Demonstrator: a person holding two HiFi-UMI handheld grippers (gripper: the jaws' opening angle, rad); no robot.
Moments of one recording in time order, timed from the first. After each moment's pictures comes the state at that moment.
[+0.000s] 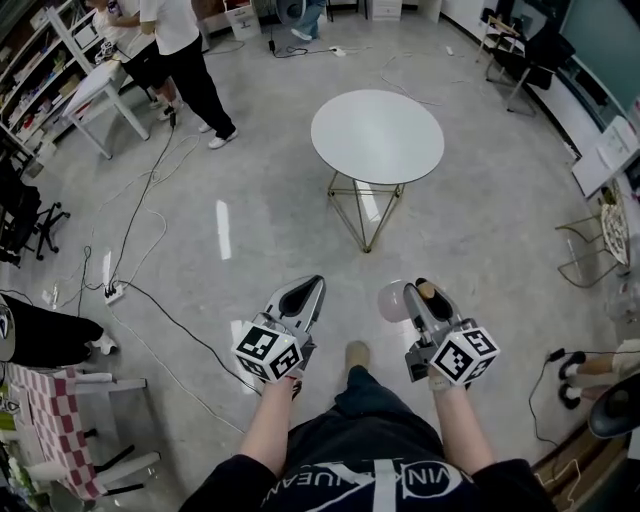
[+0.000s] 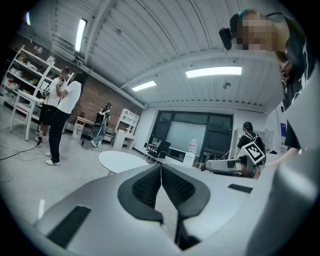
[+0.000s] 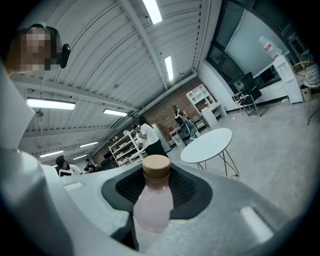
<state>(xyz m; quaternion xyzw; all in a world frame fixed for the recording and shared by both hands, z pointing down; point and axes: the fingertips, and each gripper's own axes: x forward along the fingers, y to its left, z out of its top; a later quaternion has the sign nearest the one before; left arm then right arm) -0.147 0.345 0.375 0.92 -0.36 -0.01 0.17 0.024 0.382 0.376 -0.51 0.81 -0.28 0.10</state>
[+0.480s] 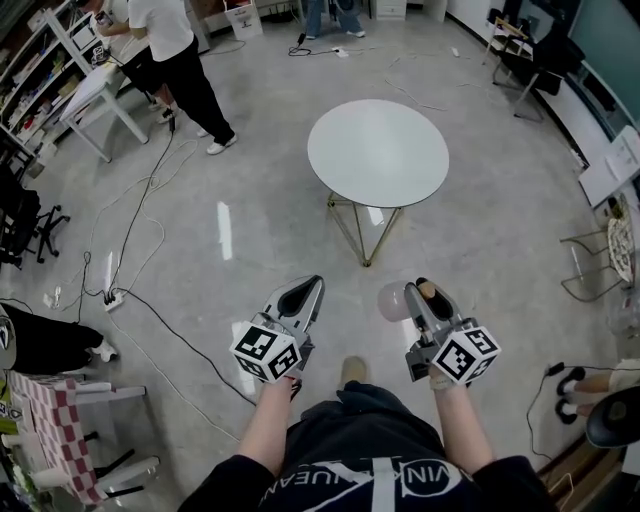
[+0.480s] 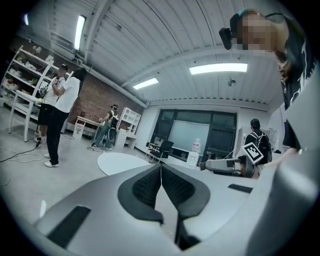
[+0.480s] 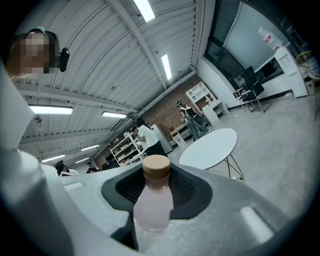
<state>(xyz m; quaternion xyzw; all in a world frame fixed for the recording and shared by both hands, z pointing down) -0.116 0.260 0.375 0.91 -0.37 -0.01 0.17 0.059 0.294 0.377 -0.49 0.81 -0.29 0.11</state>
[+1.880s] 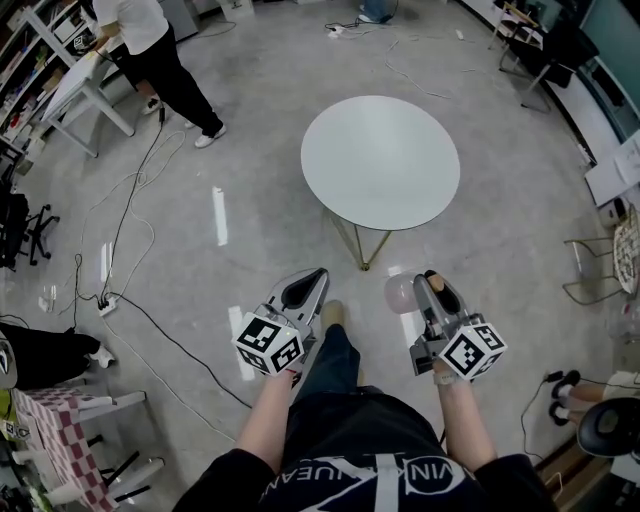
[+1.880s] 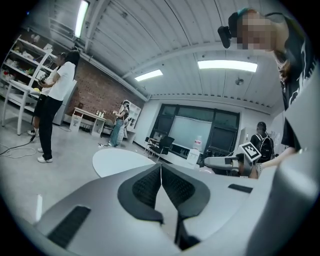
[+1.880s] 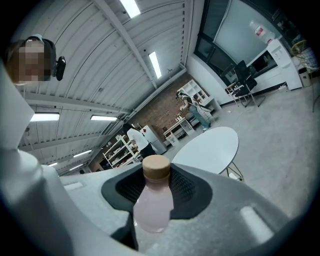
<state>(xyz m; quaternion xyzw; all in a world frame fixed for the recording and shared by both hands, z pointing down) -0.093 0.134 0.404 0.92 -0.35 0.01 0.20 0.088 0.168 0.398 -0.51 0.79 -0.32 0.12</state>
